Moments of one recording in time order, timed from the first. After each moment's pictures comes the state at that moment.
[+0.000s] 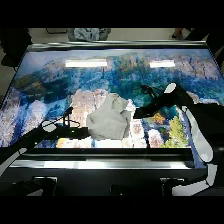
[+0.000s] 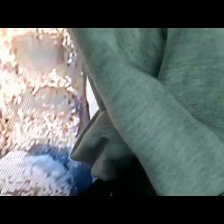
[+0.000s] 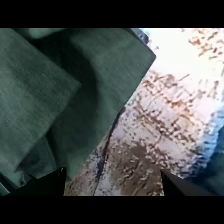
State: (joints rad) left arm -0.29 -1.22 0.63 0.68 -0.78 -1.33; right arm 0.05 -1.70 1.35 -0.95 1.35 0.99
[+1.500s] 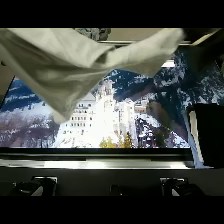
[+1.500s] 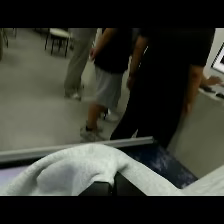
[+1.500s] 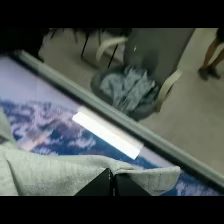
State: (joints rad) left arm -0.09 -0.80 1.64 0.93 -0.87 -1.37; right arm 0.16 -0.88 1.68 -1.19 0.95 1.04
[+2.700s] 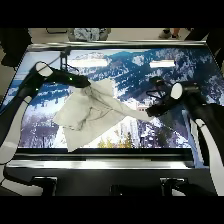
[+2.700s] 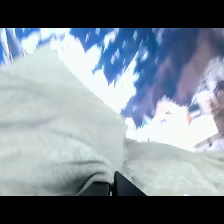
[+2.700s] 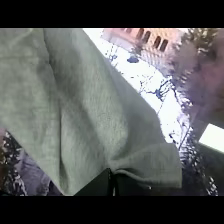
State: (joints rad) left arm -0.20 -1.70 1.69 0.98 -1.05 -1.30; right arm 0.16 -1.35 1.23 -1.47 1.24 1.32
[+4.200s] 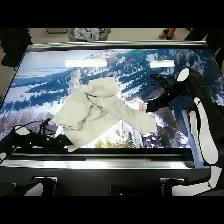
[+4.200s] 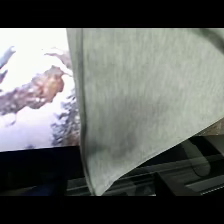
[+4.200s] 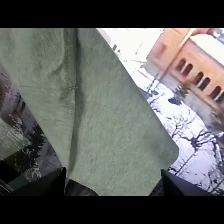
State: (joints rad) left arm 0.17 -1.11 0.51 0.93 -1.17 -1.37; right arm -0.01 -1.67 1.55 -1.19 1.49 0.97
